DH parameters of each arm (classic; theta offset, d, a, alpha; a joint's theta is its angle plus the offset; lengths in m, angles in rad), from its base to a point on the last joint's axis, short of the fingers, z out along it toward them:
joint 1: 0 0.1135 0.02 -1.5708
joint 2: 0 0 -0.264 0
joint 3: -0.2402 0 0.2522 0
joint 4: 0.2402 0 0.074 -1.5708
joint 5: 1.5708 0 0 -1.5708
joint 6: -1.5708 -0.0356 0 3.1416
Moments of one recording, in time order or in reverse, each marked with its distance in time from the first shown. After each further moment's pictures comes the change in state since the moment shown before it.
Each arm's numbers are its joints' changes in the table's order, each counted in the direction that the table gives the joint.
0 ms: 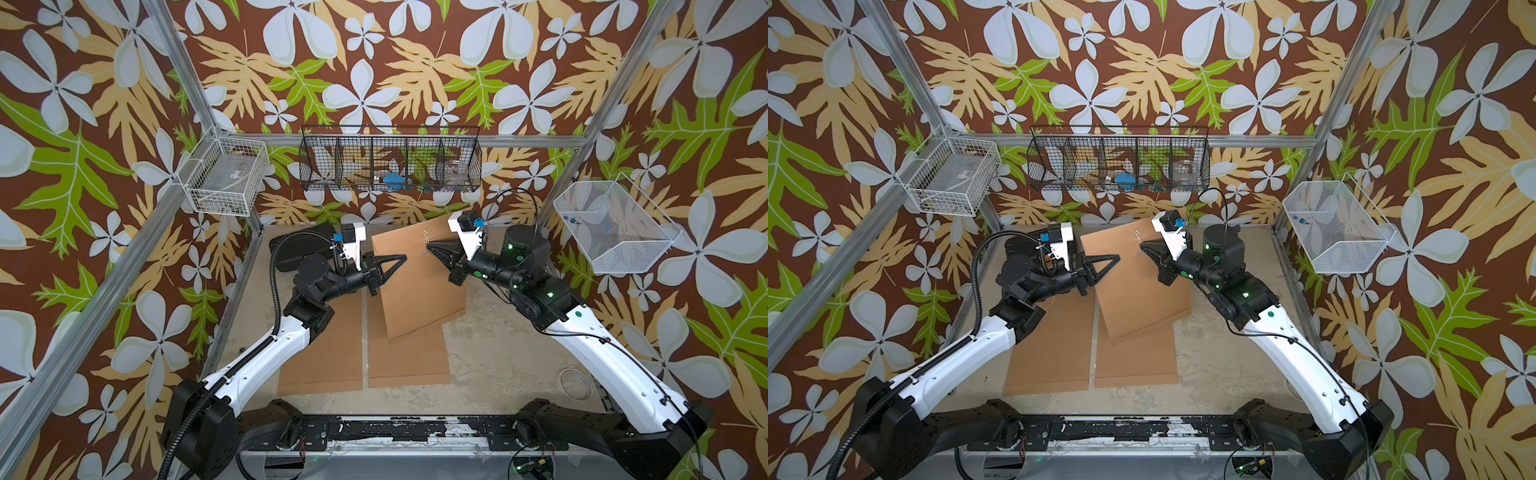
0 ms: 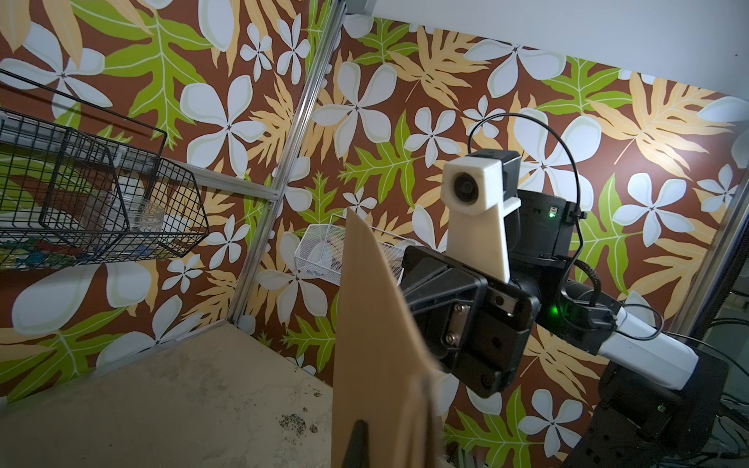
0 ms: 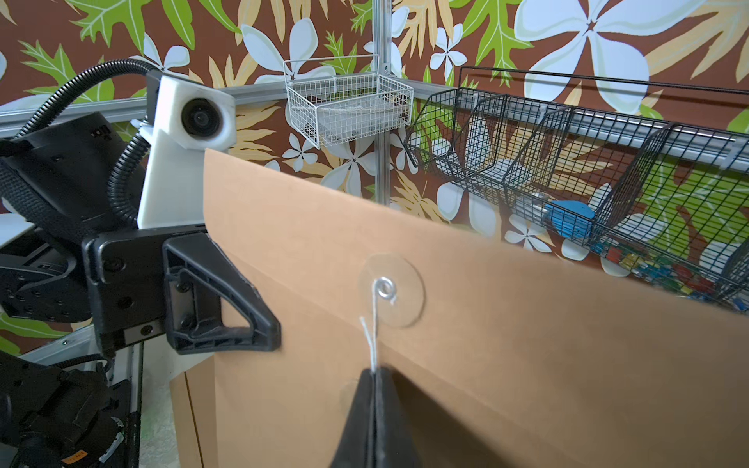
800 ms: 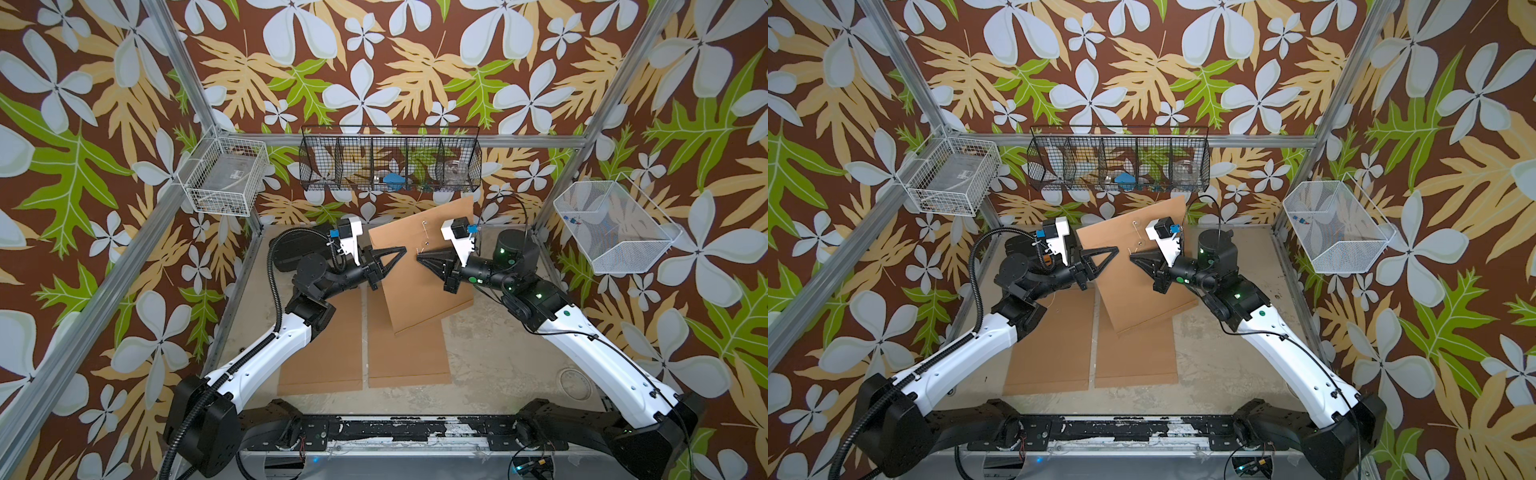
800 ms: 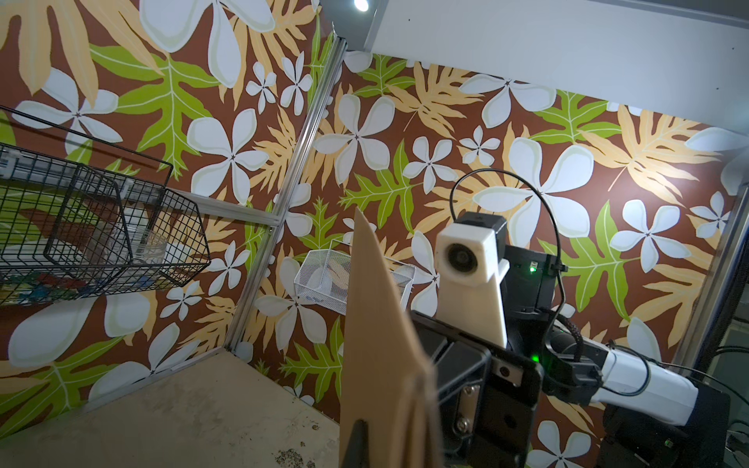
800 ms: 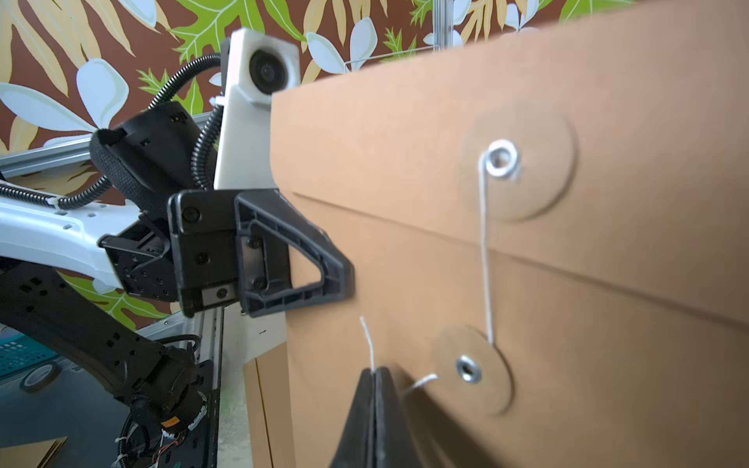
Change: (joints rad) left arm 0.000 0.015 -0.020 -0.088 -0.056 0.058; right arm 0.005 0.008 0.092 -0.097 -0.173 -0.091
